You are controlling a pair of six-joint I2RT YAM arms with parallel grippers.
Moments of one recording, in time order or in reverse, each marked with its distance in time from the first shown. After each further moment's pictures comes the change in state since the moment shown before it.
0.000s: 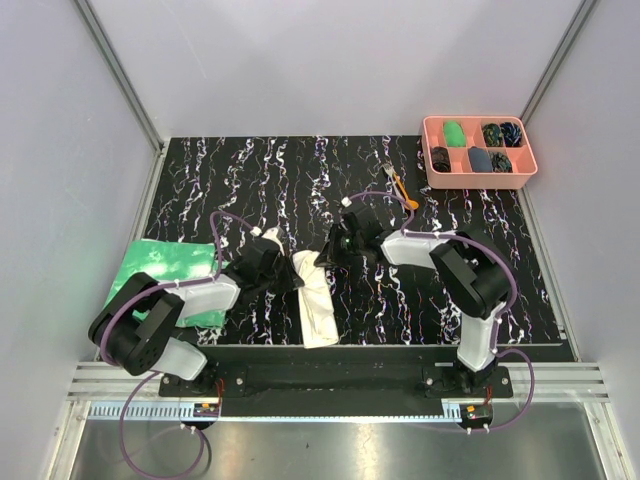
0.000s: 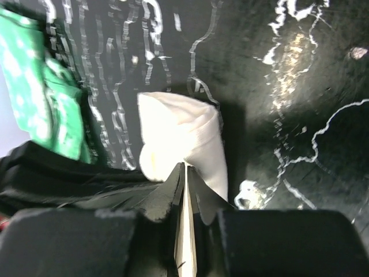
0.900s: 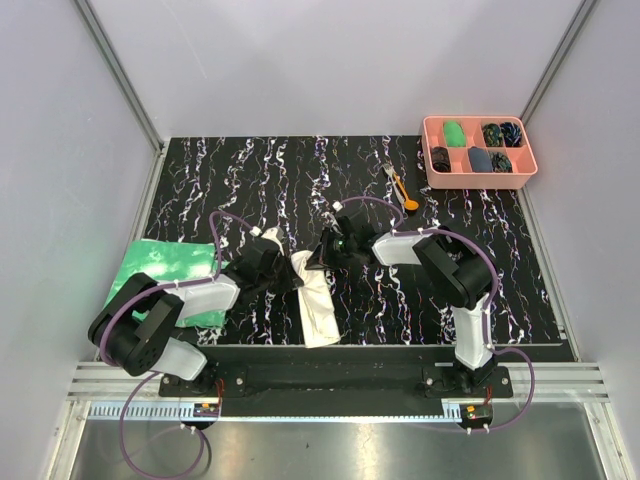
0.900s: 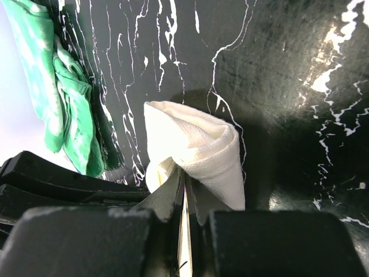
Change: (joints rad) left arm 0.000 -0.005 -0.001 -0.004 -0.001 0.000; right arm 0.014 0.128 0.032 0.132 -0.103 0.048
